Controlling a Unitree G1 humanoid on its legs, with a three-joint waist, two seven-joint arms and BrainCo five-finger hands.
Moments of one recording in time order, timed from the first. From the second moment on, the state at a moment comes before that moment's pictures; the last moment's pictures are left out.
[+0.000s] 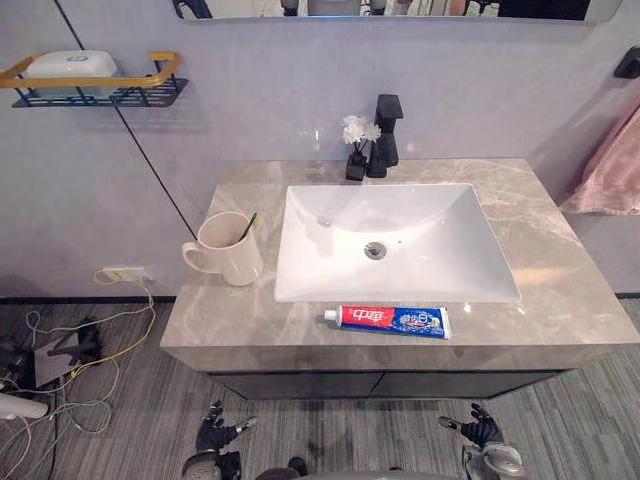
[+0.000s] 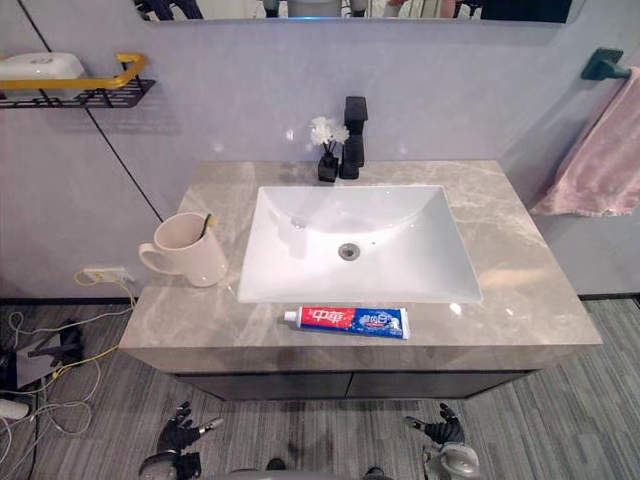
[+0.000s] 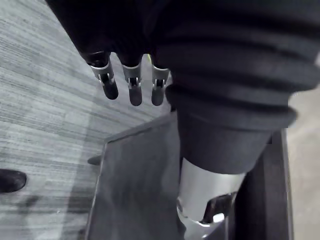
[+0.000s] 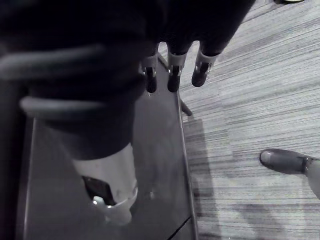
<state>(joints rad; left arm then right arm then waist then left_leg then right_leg) 0.19 0.20 0.33 0.65 -0.08 -0.16 0.11 0.04 -0.19 -0.28 0.99 -0.03 -0.08 -0.08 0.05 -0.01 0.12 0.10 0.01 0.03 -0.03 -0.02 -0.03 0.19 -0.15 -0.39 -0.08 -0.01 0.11</state>
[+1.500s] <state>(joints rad) -0.30 0.32 -0.56 -0.19 0.41 -0.21 -0.04 0.12 -0.20 -0.19 0.90 0.01 -0.11 0.00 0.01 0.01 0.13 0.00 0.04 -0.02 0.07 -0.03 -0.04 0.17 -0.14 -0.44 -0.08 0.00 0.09</state>
